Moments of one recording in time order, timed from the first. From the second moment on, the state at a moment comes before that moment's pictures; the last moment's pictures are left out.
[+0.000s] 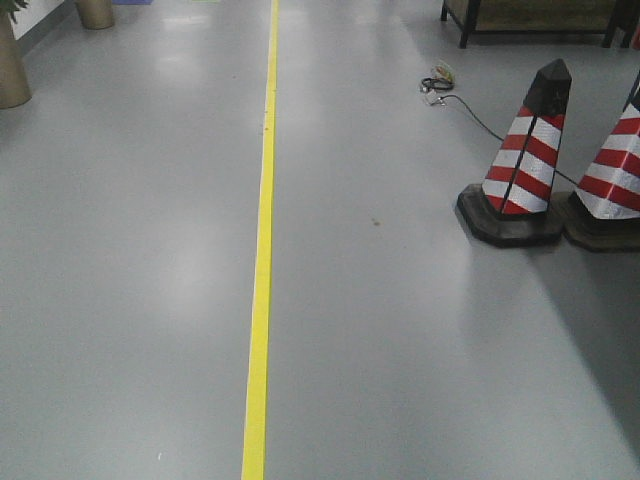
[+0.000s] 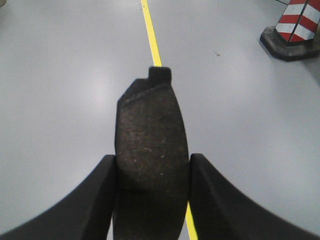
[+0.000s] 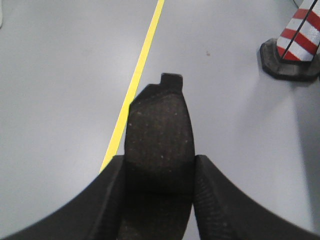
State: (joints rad) left arm -0.02 0.66 -1.05 -0.02 1.05 0.04; right arm 0.08 0.69 -1.03 0.14 1.02 -0.14
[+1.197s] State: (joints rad) left arm -0.02 0.66 -1.05 -0.02 1.05 0.04; right arm 0.08 0.69 -1.03 0.14 1.02 -0.14
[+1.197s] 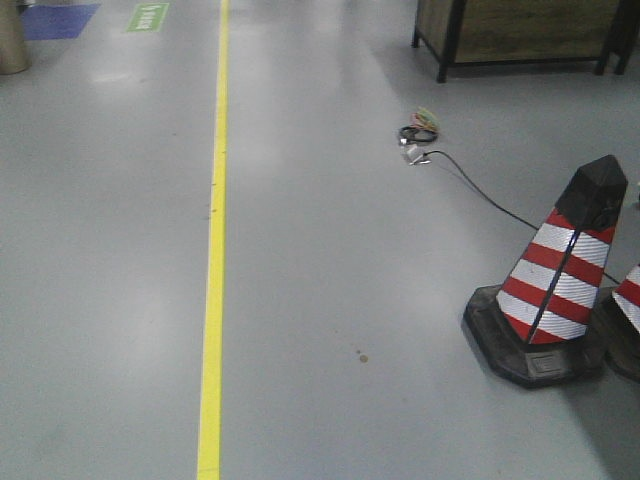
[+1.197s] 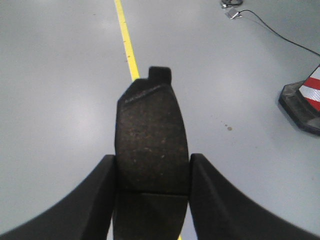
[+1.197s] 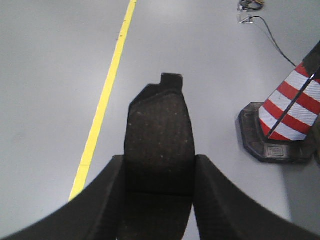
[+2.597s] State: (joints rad) left arm -0.02 0.66 -1.05 -0.02 1.05 0.04; right arm 0.08 0.69 -1.03 0.14 1.02 -0.14
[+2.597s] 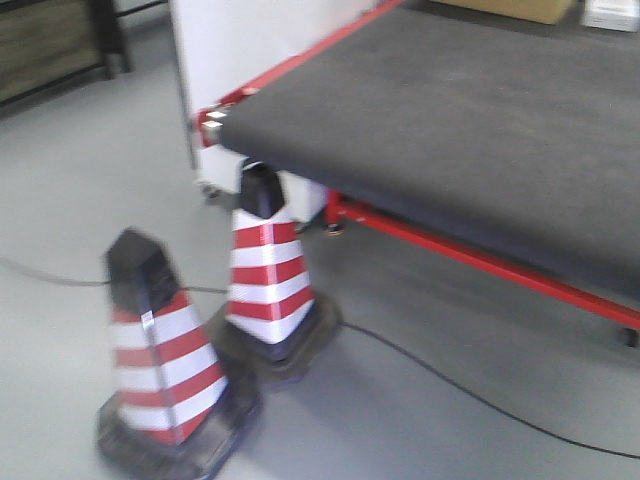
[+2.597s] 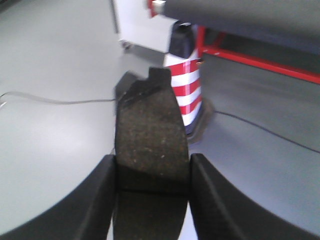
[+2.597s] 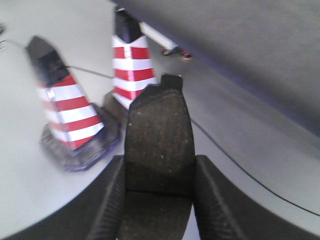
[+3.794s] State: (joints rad) left arm -0.02 0.66 -1.05 -0.02 1.05 0.04; right arm 0.08 0.69 -1.03 0.14 1.02 -0.14
